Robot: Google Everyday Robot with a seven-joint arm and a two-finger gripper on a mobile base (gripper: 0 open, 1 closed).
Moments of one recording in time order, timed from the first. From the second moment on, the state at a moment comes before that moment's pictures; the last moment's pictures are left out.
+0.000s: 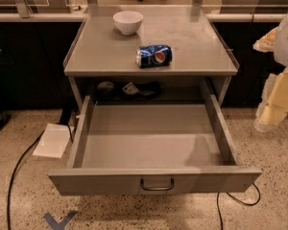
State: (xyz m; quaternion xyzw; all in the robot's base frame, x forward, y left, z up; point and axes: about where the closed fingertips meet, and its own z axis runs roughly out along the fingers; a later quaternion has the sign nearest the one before) arm 0.438 -0.217 0.976 -0.60 0.78 -0.03 0.16
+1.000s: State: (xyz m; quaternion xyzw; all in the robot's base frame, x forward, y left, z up) arm 0.436 -0.197 0.933 -0.62 0.77 0.01 0.16
